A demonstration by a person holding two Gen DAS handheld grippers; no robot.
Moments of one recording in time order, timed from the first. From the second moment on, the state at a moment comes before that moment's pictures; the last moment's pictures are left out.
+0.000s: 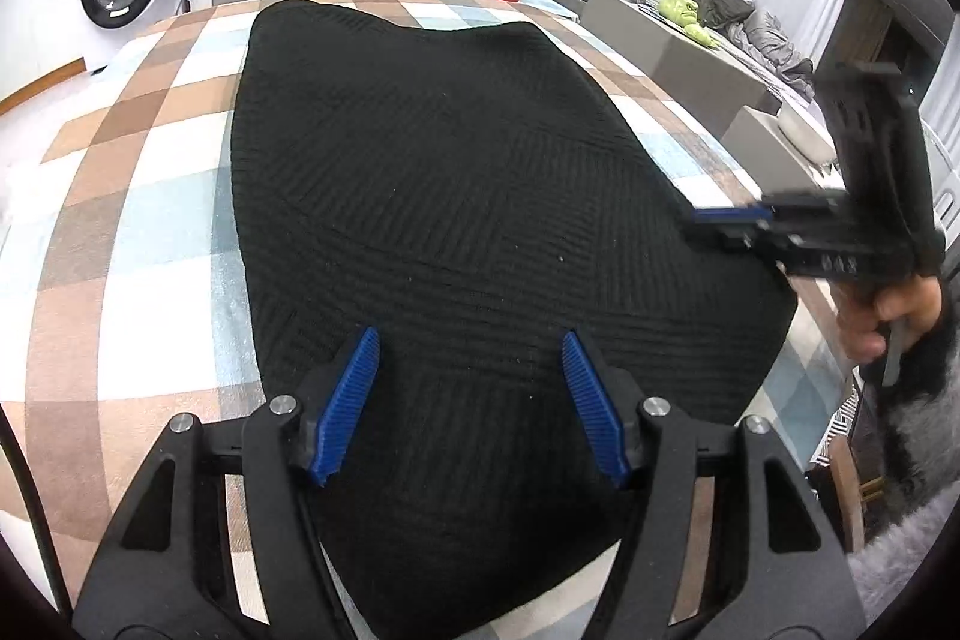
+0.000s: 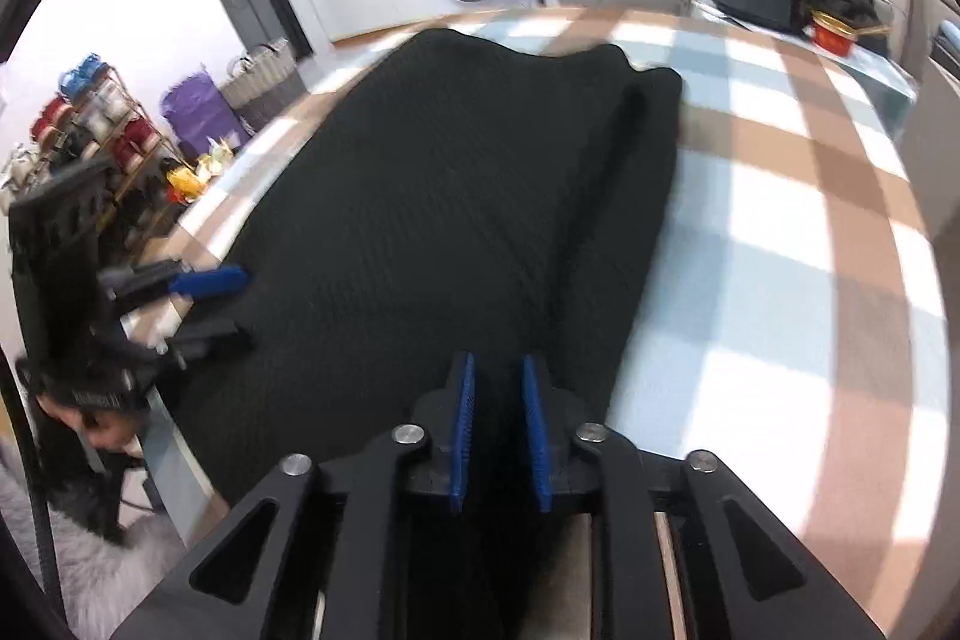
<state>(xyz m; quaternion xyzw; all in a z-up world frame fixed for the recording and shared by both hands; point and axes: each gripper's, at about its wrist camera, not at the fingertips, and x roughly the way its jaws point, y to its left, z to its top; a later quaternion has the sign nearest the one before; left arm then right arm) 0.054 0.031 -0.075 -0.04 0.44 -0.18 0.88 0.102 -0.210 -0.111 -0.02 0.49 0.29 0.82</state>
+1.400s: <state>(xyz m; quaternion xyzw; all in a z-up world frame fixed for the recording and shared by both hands) 0.215 0.061 -0.080 0.00 0.44 -0.12 0.89 0.186 -0.181 -0.100 -0.02 0.48 0.26 0.84</state>
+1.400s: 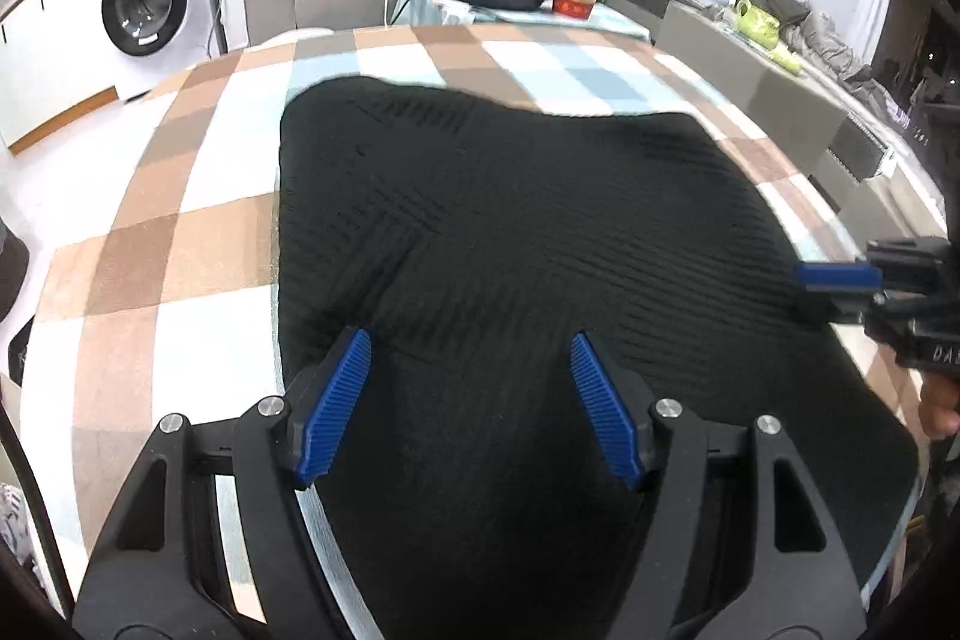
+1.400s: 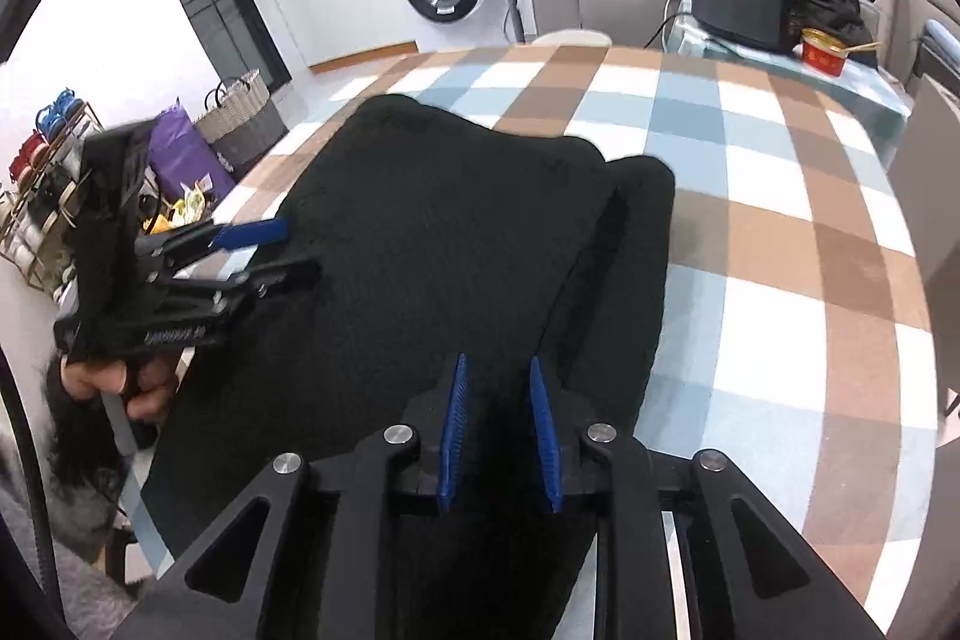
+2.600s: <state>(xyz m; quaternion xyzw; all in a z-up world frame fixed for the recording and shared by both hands) 0.130 0.073 -0.078 -0.03 0.44 -0.08 0.89 0.126 -0.200 -0.119 0.09 0.49 0.24 0.83</state>
